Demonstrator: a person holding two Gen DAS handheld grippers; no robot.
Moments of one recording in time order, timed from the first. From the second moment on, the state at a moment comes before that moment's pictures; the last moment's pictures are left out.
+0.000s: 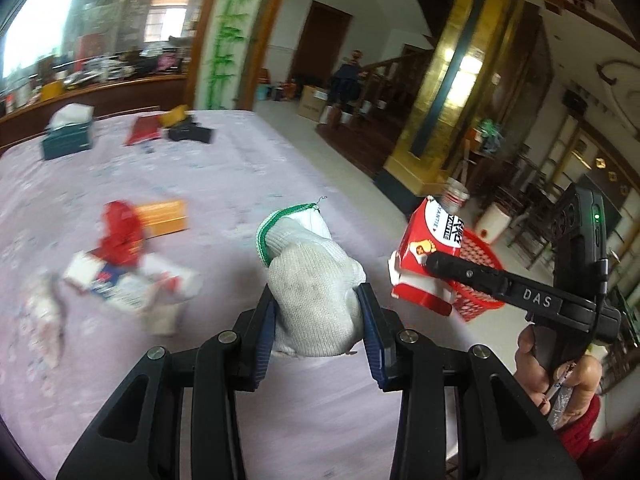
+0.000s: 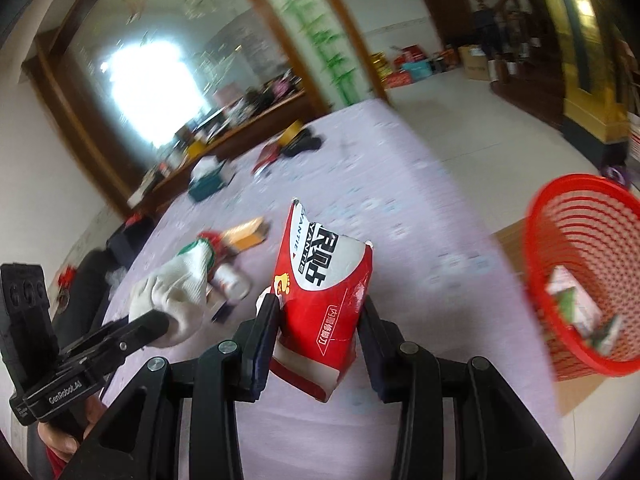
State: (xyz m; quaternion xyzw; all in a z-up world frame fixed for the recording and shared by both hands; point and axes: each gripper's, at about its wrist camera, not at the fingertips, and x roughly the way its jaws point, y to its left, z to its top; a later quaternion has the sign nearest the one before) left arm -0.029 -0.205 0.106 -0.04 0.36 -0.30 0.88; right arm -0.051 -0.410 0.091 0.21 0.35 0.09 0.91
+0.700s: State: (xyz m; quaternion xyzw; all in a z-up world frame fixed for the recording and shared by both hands) left arm -0.009 -0.439 0.092 0.01 0.39 -0.44 0.81; right arm -0.093 -0.600 0.117 0.25 0.29 -0.13 0.92
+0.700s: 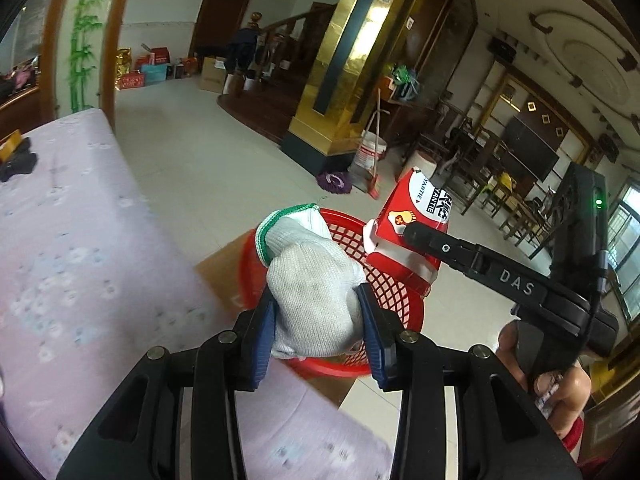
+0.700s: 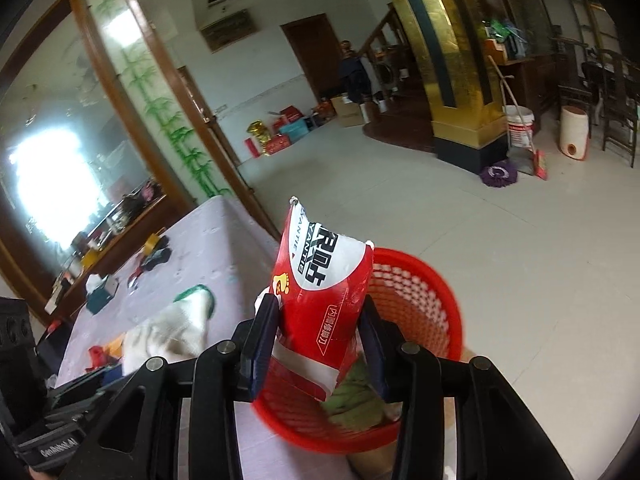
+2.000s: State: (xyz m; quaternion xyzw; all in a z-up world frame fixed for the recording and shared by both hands) left arm -0.034 -0.157 0.102 -0.09 0.37 -0.26 0.89; right arm -0.035 -0.409 0.109 0.18 0.36 0.10 0.91
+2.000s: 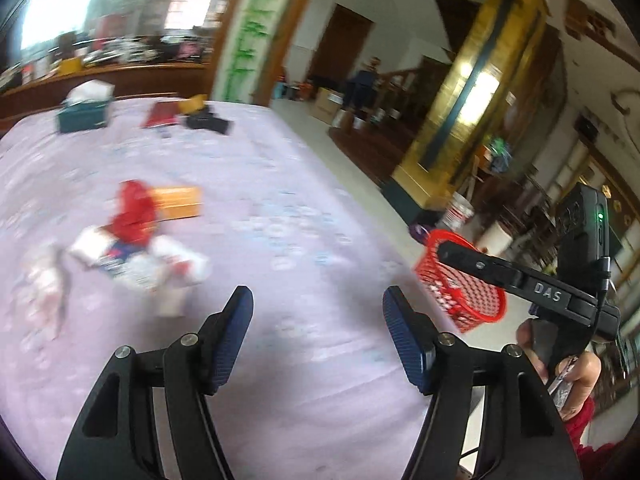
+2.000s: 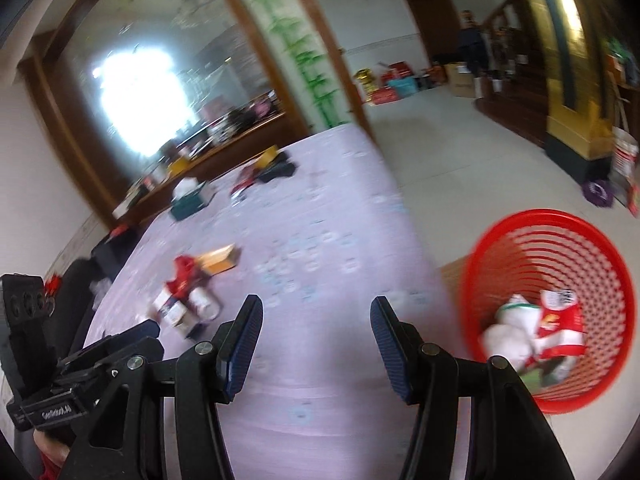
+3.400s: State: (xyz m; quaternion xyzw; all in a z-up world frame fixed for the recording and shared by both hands) left arm -0.010 0.028 0.059 -0.16 0.40 -0.06 0.90; right arm 0.090 -0.133 0.023 -0.10 0.48 0.29 0.82
